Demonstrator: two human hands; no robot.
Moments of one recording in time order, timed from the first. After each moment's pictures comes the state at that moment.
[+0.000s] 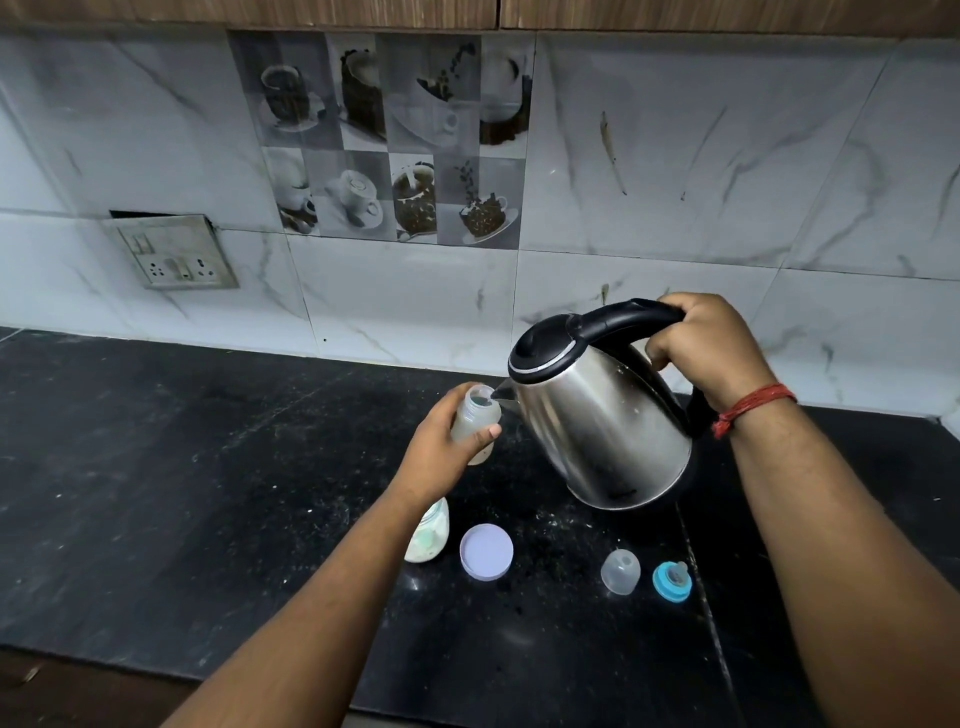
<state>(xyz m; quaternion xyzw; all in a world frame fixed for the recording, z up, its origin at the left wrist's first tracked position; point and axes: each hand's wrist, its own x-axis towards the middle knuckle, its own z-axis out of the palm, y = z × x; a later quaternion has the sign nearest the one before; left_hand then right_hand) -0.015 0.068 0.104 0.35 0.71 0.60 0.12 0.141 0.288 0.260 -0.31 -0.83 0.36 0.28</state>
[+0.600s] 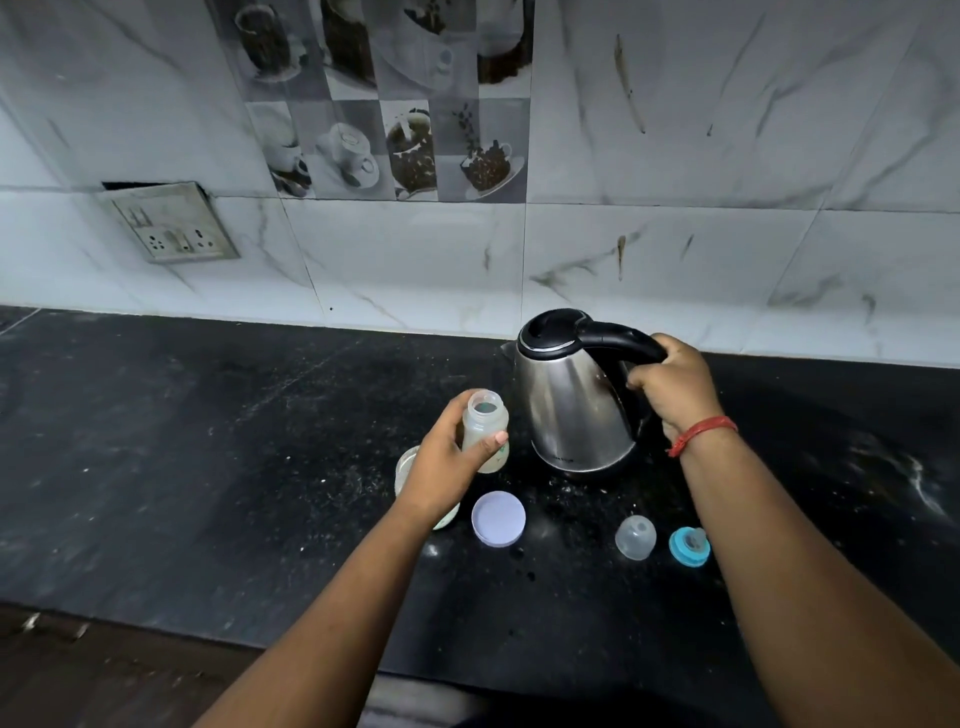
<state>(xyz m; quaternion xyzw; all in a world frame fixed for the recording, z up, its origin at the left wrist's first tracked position) 0.010 0.057 0.073 0.31 0.70 0.62 0.17 0.118 0.306 0.138 -0.37 -0.72 0.52 0.27</state>
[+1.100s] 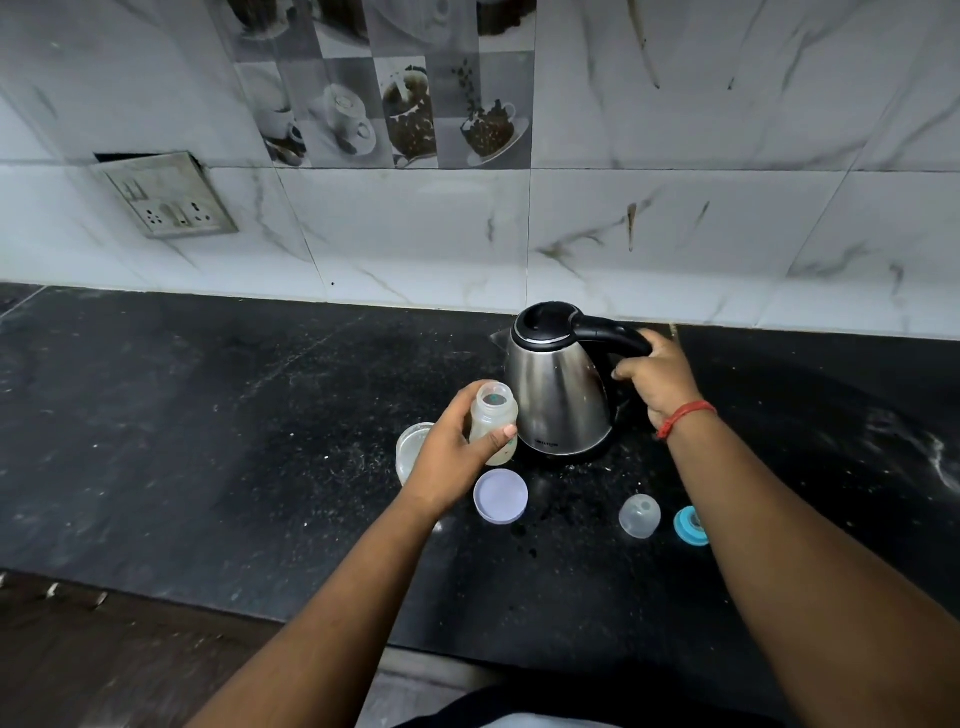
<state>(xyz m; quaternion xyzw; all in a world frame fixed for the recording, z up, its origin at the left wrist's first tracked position) 0.019 0.059 0.061 0.32 0.70 0.61 0.19 0.095 0.324 0.083 -0.37 -0.68 0.59 0.24</state>
